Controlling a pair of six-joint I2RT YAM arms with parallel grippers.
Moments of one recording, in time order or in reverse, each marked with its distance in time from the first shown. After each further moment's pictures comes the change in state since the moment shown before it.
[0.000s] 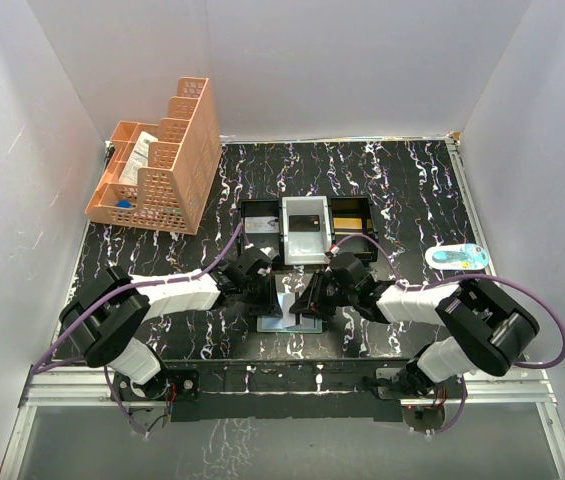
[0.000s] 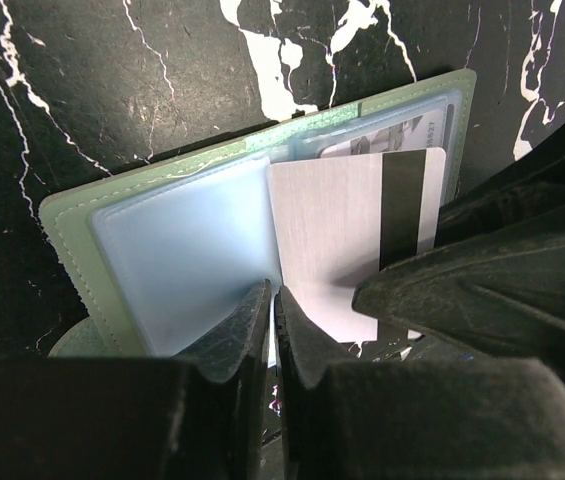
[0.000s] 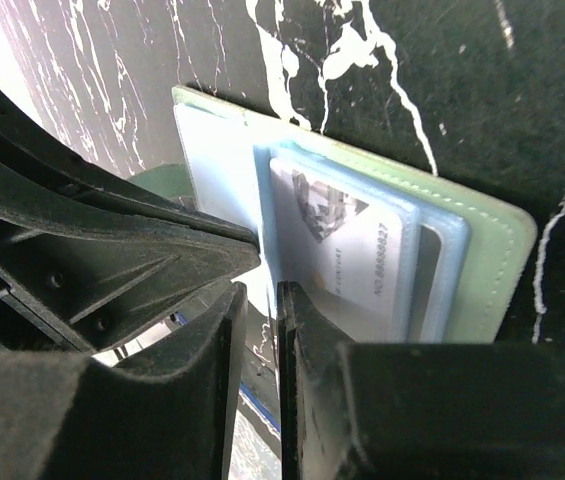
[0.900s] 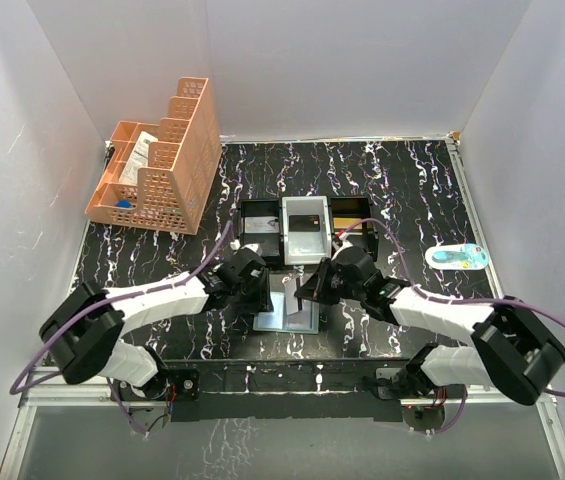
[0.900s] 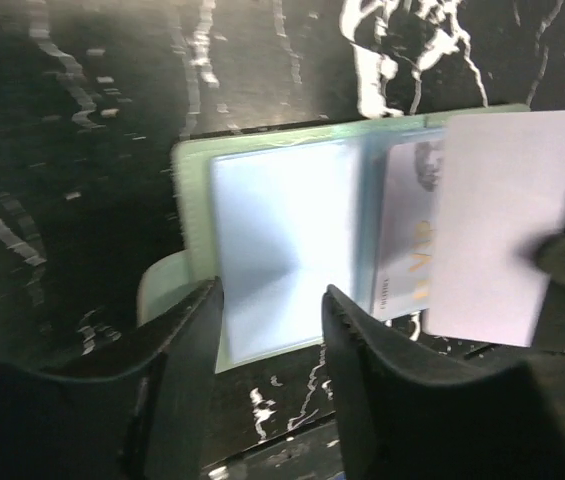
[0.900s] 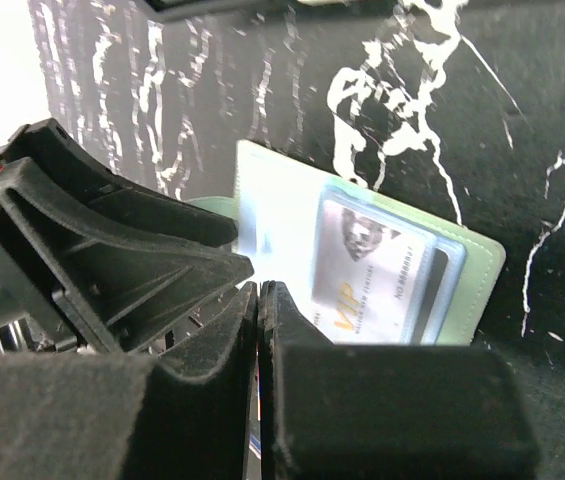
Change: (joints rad) left arm -0.006 -0.101 0.001 -0.130 -0.148 0.005; right arm 0.026 -0.157 0.034 -0.109 0.163 -0.071
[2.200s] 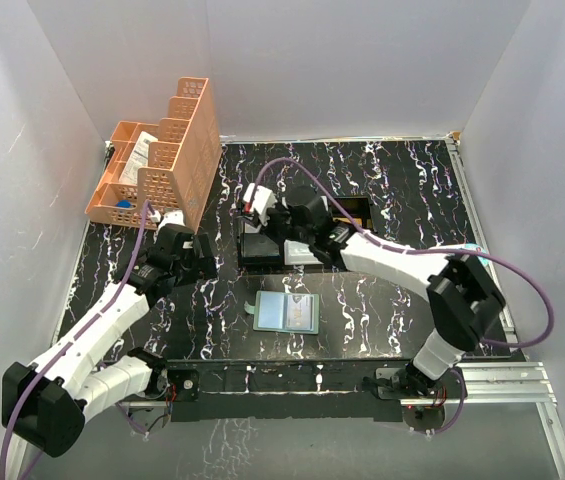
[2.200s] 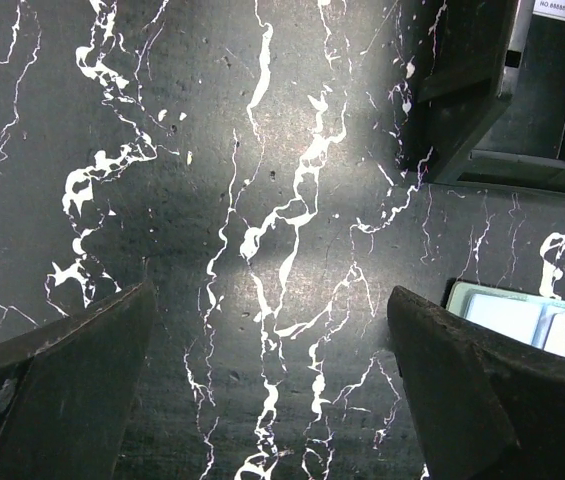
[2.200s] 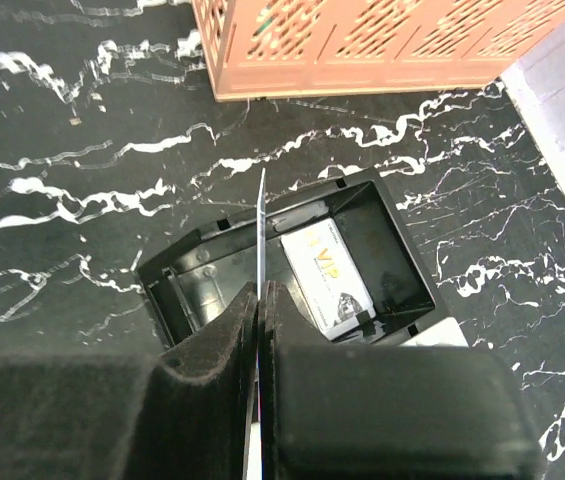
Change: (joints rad) left arm 0.416 -0.449 0.035 -0.367 -0.302 0.276; right arm 0.061 0.310 0.639 -0.017 0.019 -1.374
